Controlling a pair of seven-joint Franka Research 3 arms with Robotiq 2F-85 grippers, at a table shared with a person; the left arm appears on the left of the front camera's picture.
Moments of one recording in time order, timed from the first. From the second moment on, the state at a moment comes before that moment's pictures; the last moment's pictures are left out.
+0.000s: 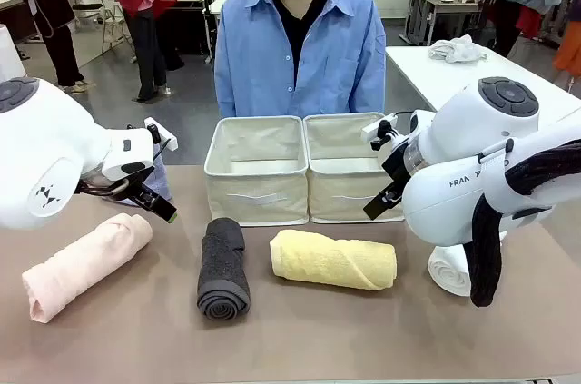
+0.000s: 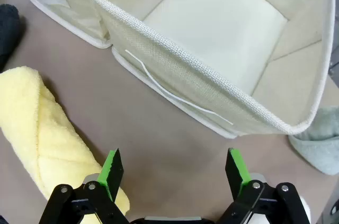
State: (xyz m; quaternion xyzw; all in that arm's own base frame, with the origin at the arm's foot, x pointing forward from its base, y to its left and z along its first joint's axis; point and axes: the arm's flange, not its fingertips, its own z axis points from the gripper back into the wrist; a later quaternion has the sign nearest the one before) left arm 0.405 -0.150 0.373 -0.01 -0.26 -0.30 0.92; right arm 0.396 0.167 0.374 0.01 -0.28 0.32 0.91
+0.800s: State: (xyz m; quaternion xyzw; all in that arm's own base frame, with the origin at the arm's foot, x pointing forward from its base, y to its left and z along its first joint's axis) left arm 0.405 -0.150 0.373 -0.01 -0.26 -0.30 0.92; right arm 0.396 0.167 0.374 0.01 -0.28 0.32 0.91
